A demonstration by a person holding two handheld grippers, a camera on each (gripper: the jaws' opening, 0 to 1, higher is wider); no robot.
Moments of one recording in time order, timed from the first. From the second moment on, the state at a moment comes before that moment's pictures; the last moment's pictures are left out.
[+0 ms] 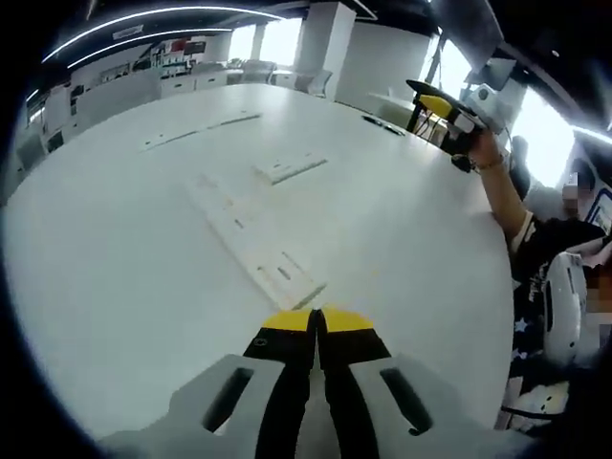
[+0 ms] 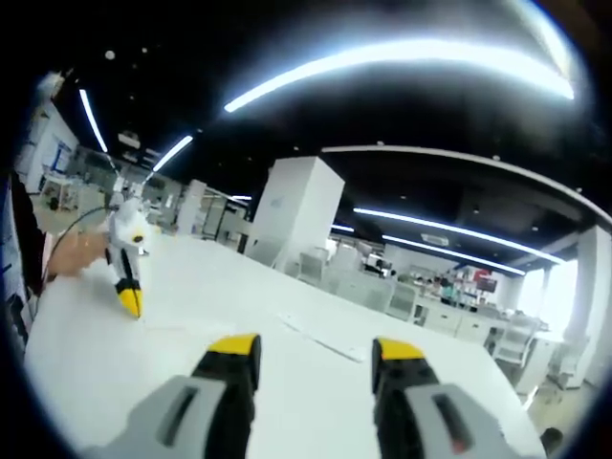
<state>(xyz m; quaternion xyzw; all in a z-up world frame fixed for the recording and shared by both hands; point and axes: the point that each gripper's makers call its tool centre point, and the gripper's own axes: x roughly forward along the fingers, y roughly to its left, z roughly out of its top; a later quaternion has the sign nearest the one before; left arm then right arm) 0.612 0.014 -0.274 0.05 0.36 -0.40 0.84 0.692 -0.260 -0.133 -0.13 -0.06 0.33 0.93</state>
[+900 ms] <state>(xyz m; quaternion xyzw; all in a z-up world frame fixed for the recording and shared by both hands) 0.622 0.010 -0.275 0.08 0.33 -0.39 0.86 0.692 -0.258 -0.136 -0.14 -0.05 0.34 0.93</state>
